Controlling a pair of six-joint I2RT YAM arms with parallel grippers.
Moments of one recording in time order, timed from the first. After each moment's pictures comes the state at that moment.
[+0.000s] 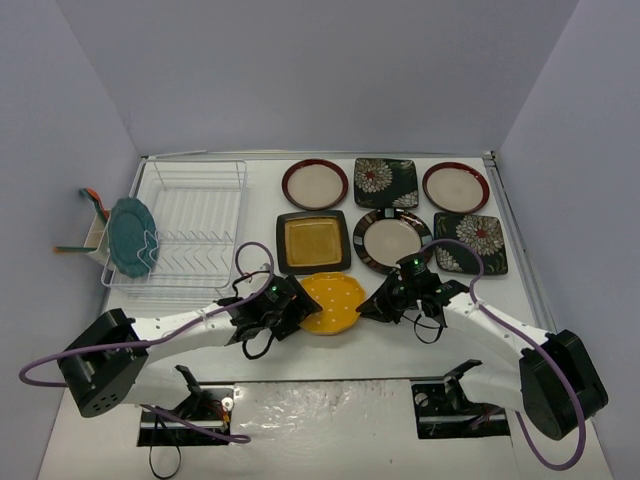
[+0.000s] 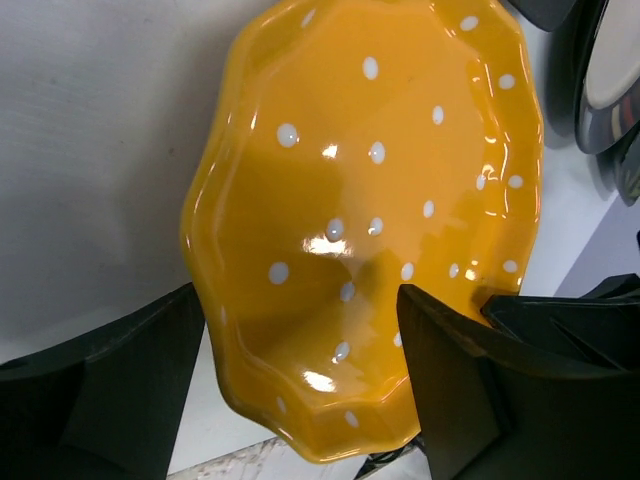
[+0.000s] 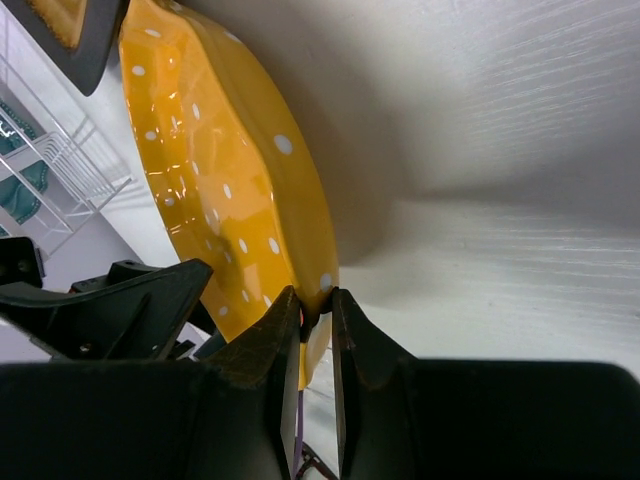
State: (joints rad) left arm -0.90 1.31 0.58 -0.15 -0.11 -1.44; right arm 0.49 1.16 0.49 -0.28 -0.34 1.25
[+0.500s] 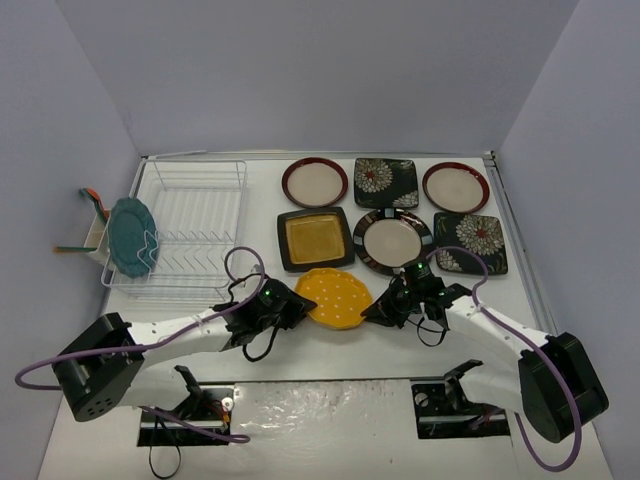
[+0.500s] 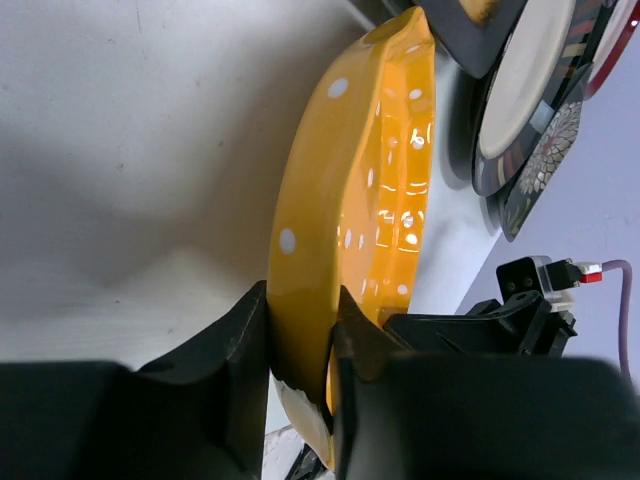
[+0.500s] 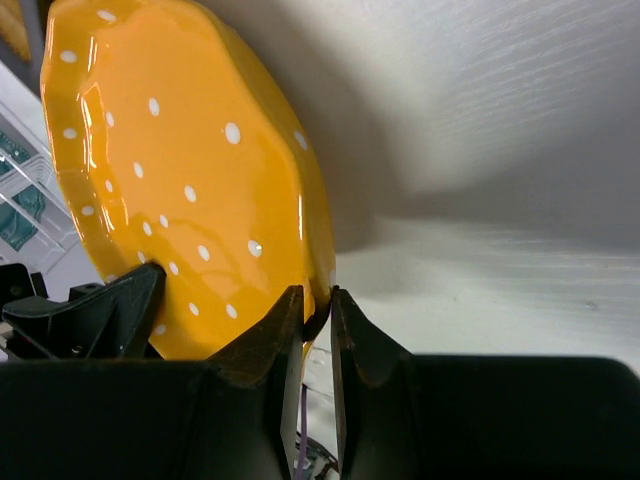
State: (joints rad) left arm -0.91 1.28 0.51 0.03 -0.17 -1.63; right arm 0.46 1.15 0.45 -0.29 -0.35 1.28
